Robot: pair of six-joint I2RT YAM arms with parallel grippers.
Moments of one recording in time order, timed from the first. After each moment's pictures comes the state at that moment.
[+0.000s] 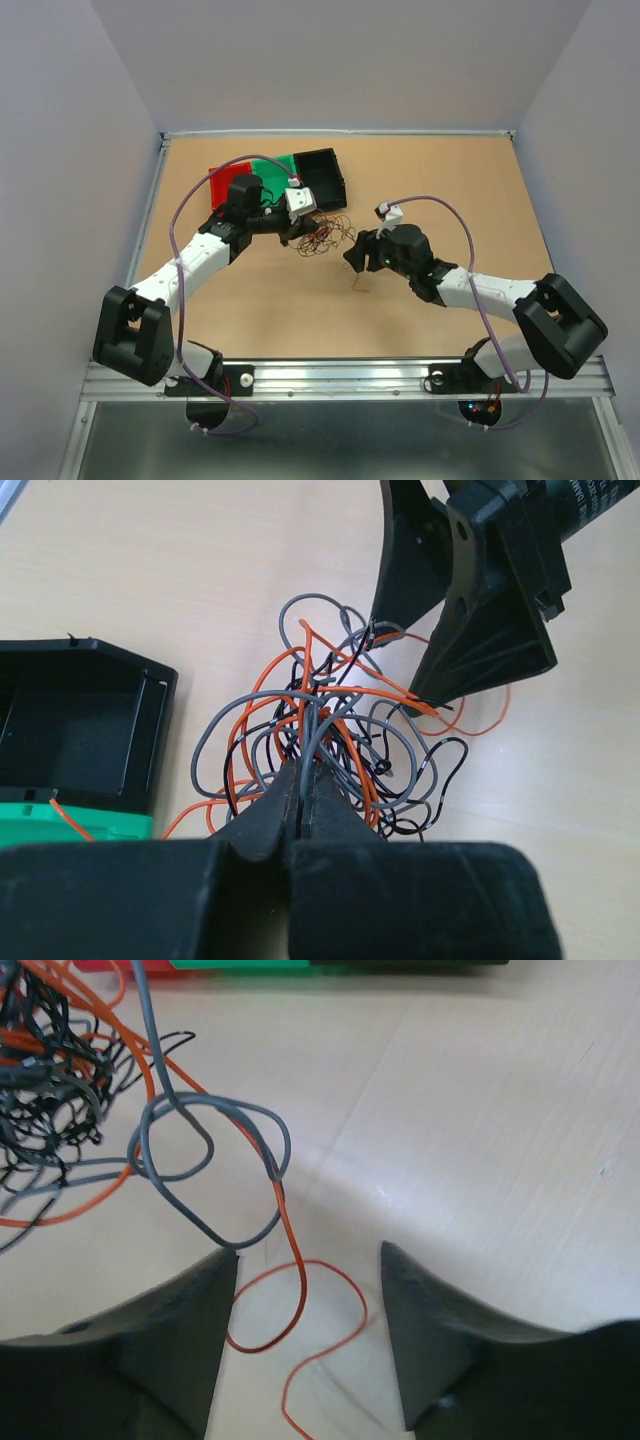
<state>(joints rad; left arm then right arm) -0.42 1.35 0.91 -0.06 0.81 0.47 0.69 1.38 0.57 0.42 -0.02 0.41</state>
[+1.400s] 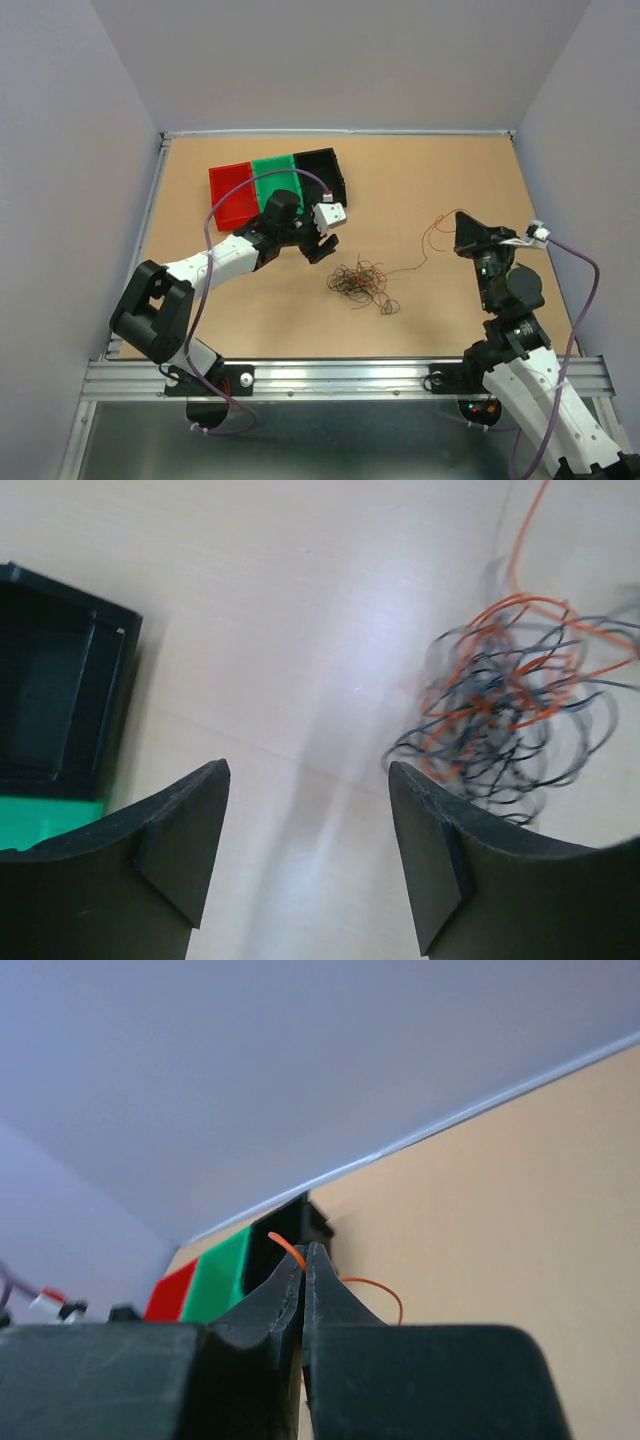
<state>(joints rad) -0.60 1.49 0.88 0.03 0.45 0.43 0.34 0.39 0.39 0.22 0.33 0.59</state>
